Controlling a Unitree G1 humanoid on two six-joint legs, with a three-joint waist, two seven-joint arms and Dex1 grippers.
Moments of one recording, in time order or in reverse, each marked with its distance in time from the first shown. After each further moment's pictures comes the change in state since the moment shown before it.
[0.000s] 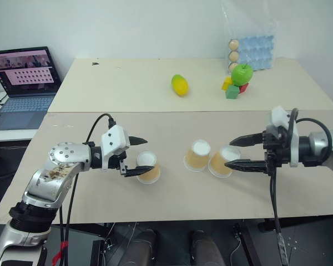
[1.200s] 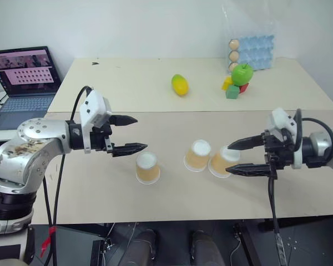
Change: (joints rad) left arm -0.134 0.107 0.164 -0.092 -0.212 0.284 0.029; right arm -0.001 -0.015 0.040 0.027 0.025 -0.040 0.081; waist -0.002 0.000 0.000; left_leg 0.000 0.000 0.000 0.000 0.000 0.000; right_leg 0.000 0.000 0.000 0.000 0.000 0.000
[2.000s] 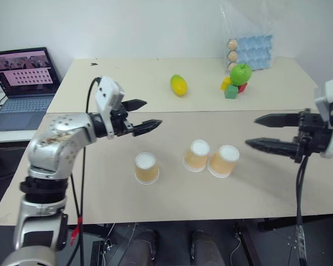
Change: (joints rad) left arm -0.147 -0.179 -0.011 0.171 0.013 0.051 0.141; right arm 0.038 -0.031 -0.298 -0.171 0.212 0.175 -0.127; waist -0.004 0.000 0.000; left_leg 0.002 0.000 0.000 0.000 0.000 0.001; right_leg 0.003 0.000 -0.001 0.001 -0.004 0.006
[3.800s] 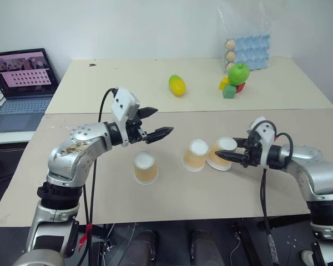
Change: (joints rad) left arm 0.047 -0.166 -0.084 -0.043 0.053 -0.053 0.146; right arm -0.018 0.349 0.307 0.359 -0.496 -0.282 -0.174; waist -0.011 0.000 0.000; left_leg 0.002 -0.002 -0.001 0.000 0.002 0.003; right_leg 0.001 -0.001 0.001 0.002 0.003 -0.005
